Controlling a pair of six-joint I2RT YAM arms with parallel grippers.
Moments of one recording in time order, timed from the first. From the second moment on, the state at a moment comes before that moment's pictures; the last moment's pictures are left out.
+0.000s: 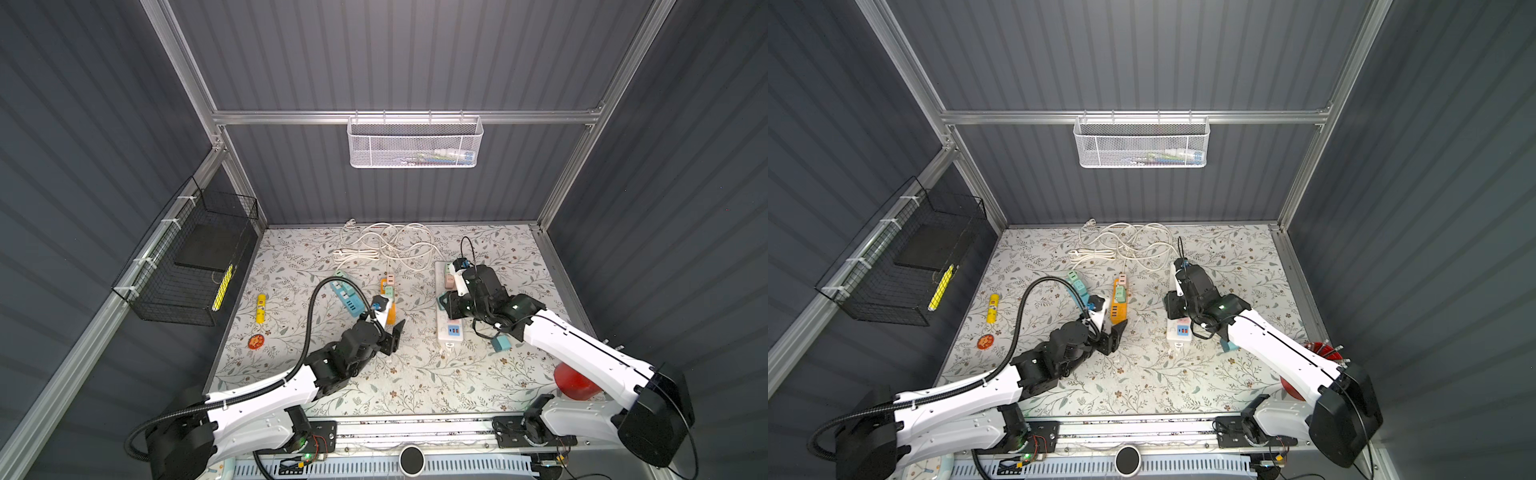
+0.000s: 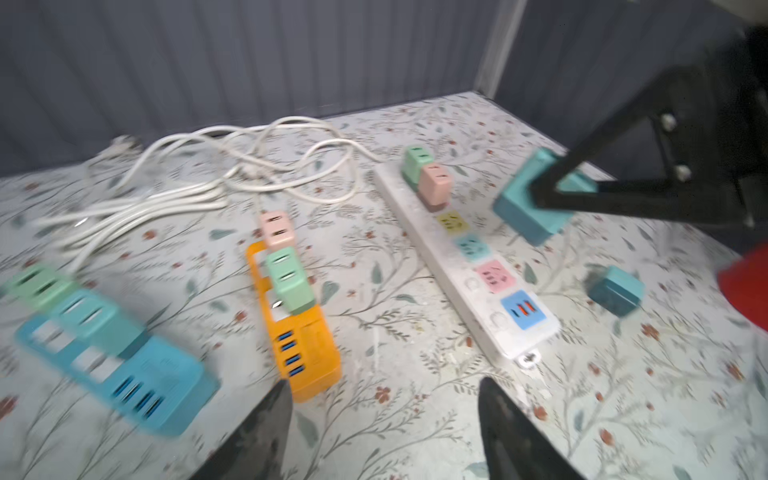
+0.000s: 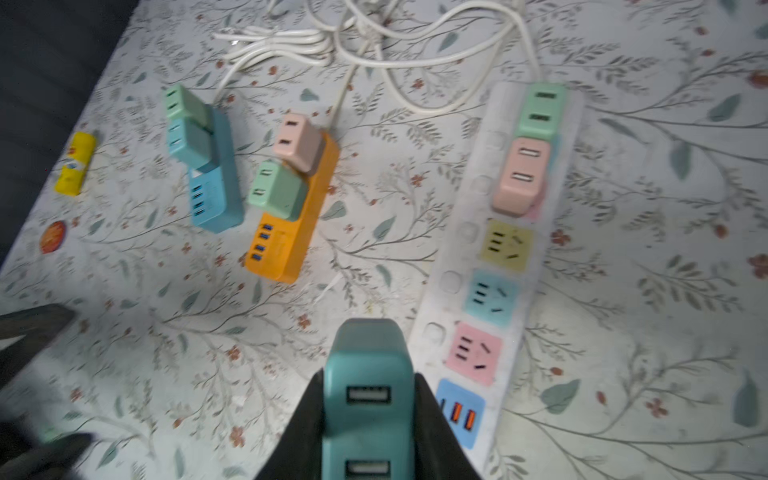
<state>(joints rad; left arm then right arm) -1.00 1.01 0.50 0.09 -0.47 -0.31 0.62 1.26 0.92 -0.44 0.09 0.40</state>
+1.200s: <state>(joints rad) -1.00 1.06 0.50 -0.31 -0.83 -0.82 0.50 1.59 0.94 -0.23 0.21 0.41</state>
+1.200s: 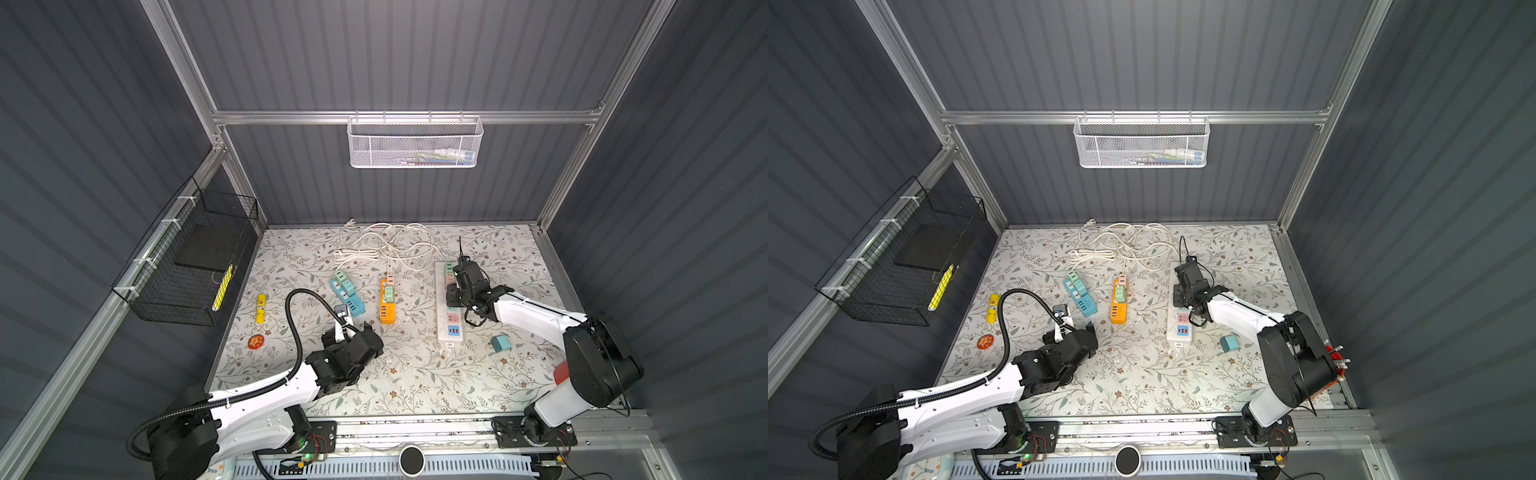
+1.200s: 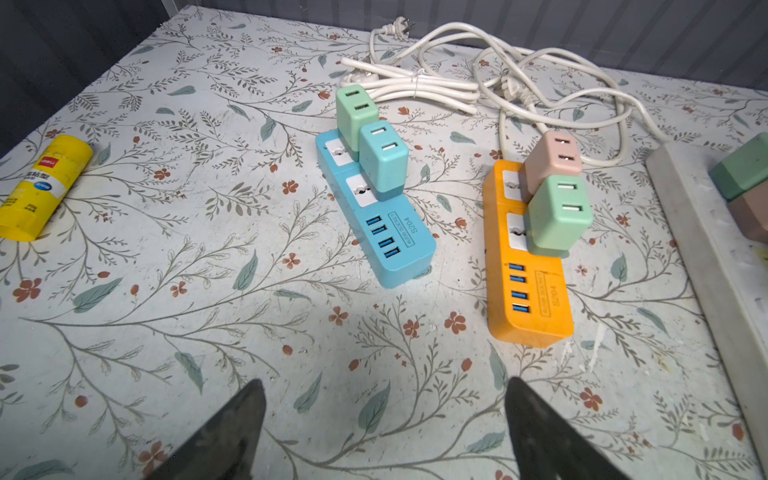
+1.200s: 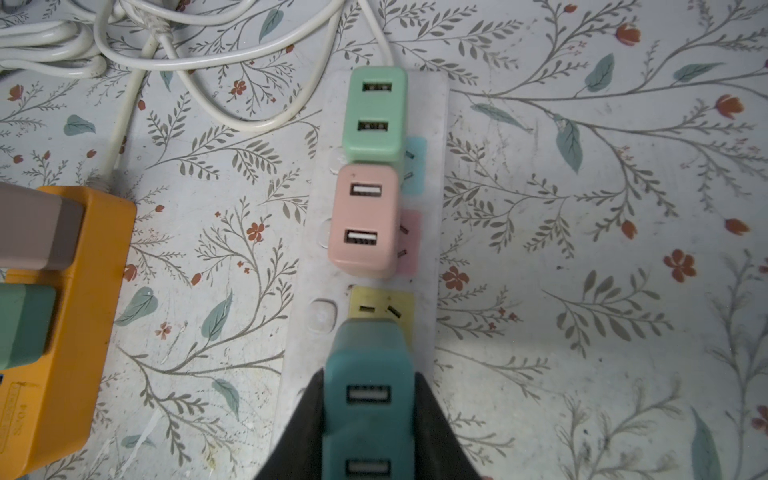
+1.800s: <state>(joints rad) -1.00 0.94 0.45 -0.37 -0.84 -0.87 0.51 1.57 0.95 -0.22 0.20 0.38</state>
